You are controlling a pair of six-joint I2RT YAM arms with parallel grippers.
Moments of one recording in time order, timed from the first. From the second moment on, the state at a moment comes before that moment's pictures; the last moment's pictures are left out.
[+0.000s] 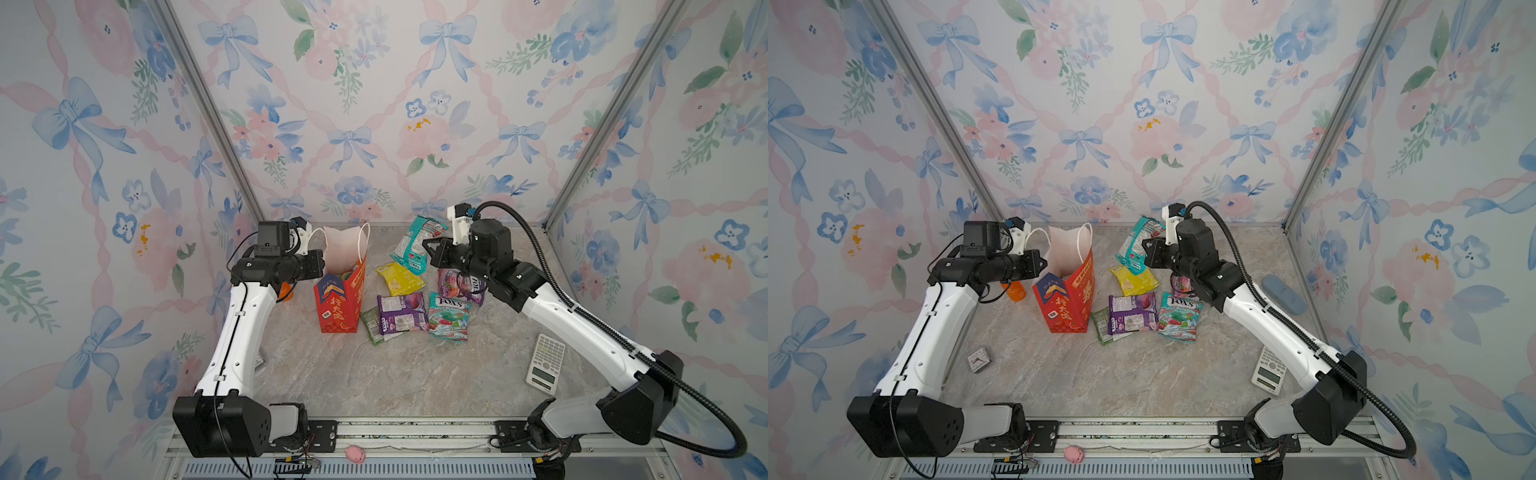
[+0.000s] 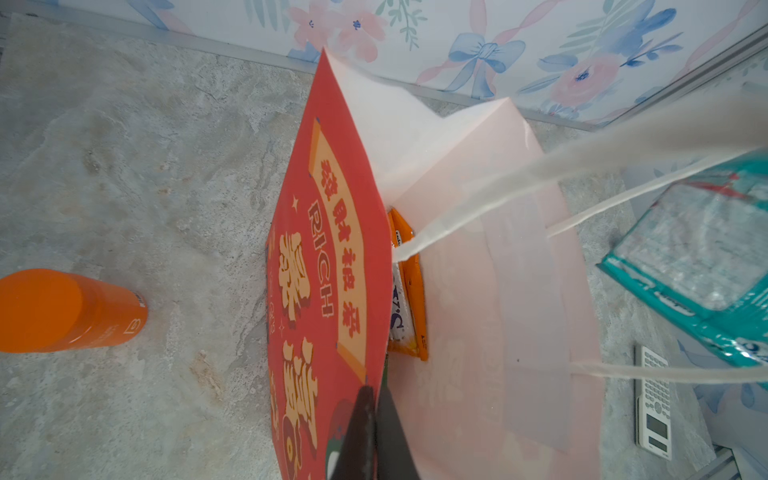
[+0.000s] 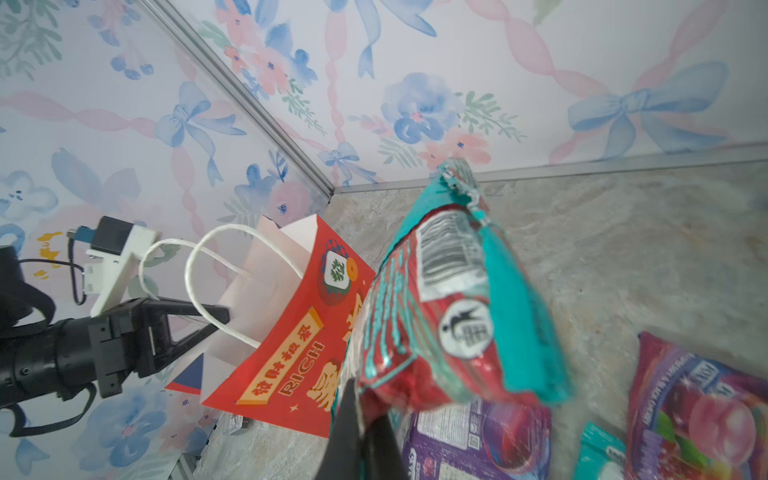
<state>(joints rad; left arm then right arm) 0.00 1.30 1.36 -0.86 0.34 -0.15 0.65 1.44 1.42 -0.28 -0.10 0.56</state>
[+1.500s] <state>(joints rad) 0.00 1.29 1.36 -0.86 0.35 -0.15 0.83 1.97 2.20 -0.60 -0.08 0.33</state>
